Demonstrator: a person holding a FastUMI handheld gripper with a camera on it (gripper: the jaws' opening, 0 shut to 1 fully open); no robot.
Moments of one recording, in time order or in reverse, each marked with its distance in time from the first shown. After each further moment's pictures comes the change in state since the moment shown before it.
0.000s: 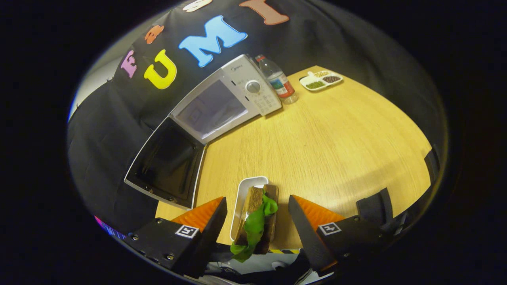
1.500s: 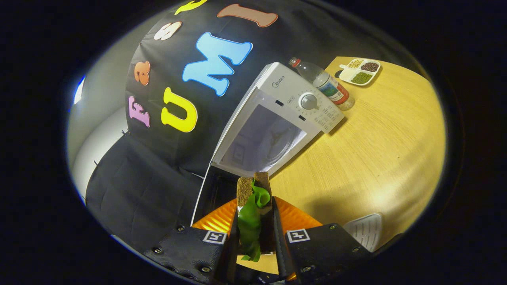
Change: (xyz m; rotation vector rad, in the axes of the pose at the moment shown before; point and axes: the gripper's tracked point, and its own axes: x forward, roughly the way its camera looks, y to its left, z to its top) arm 0.079 0.156 0.125 0.285 -0.218 0.333
